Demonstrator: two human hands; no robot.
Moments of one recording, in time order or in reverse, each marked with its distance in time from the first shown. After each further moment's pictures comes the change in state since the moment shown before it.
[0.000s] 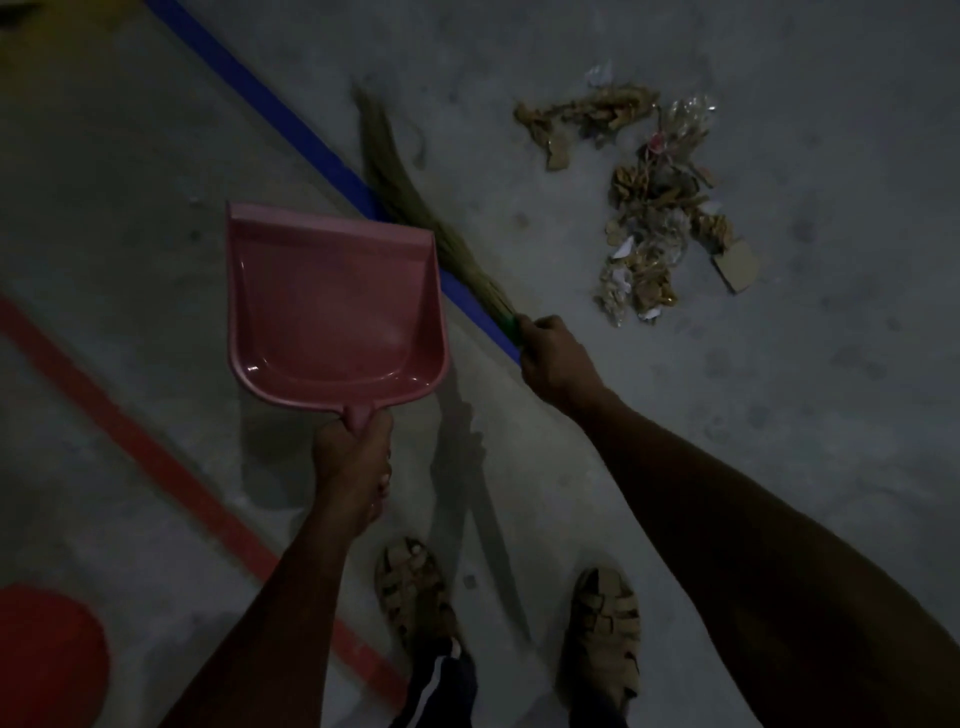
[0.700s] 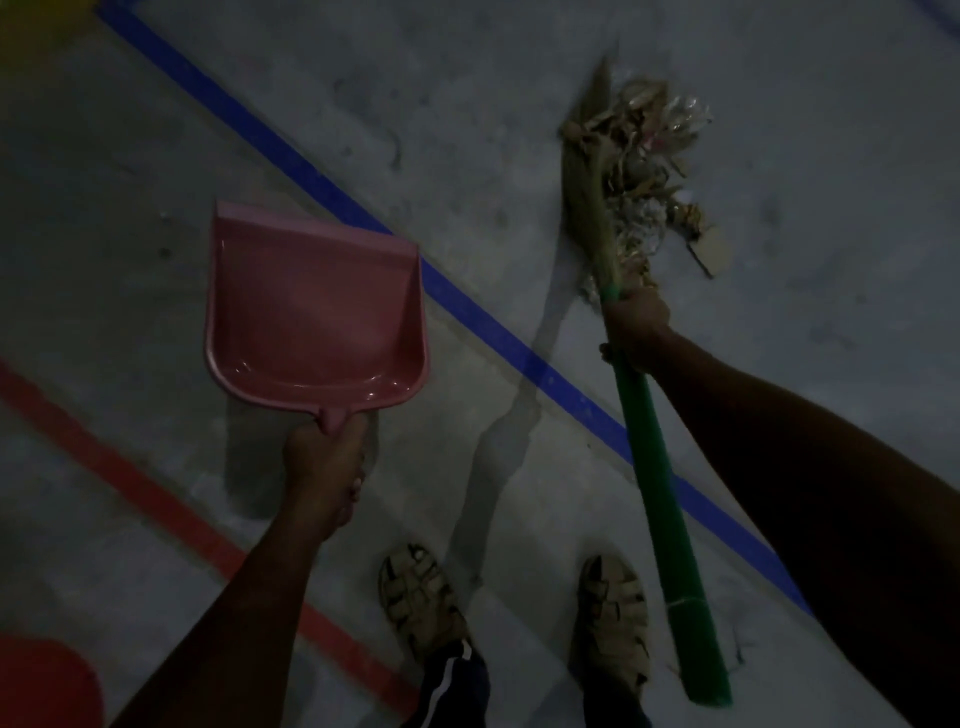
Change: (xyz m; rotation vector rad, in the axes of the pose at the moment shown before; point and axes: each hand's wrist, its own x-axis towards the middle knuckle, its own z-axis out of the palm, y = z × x) left_hand 0.027 -0.002 -0.024 0.105 -0.056 0.011; right_hand 0.016 0.054 -0.062 0.663 0.217 0.945
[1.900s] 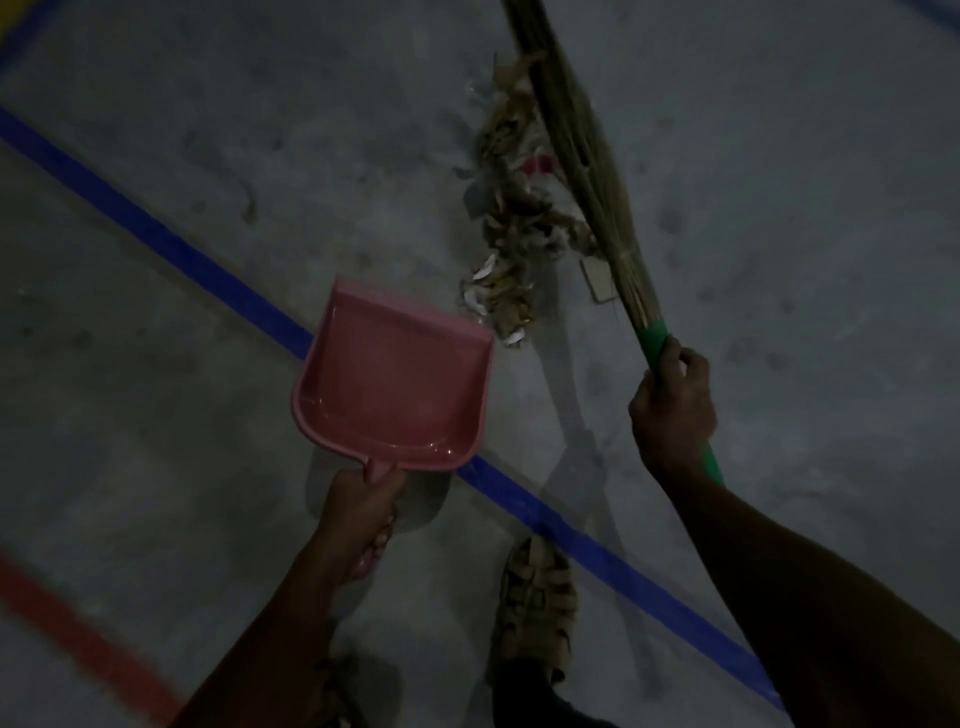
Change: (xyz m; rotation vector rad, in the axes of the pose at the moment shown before) left_hand -0.085 0.016 0.260 0.173 -0.268 -0.074; right_hand 0.167 0.170 -0.175 -0.332 0.517 -0.609
